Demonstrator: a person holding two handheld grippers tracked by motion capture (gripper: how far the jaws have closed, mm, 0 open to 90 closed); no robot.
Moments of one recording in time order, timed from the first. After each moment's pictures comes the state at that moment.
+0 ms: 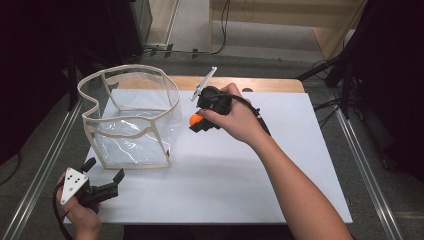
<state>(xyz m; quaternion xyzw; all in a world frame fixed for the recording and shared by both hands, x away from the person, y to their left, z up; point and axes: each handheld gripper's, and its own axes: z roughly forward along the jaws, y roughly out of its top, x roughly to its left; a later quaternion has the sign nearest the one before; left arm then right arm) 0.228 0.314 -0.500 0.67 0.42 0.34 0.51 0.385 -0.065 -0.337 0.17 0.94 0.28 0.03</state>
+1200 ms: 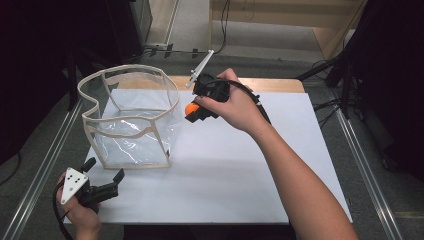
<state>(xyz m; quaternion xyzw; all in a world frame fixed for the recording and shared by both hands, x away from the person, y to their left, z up) 0.229 0.314 -0.500 0.67 0.43 0.34 0.51 0.389 -0.059 -0.298 0.16 0.95 0.29 0.03</state>
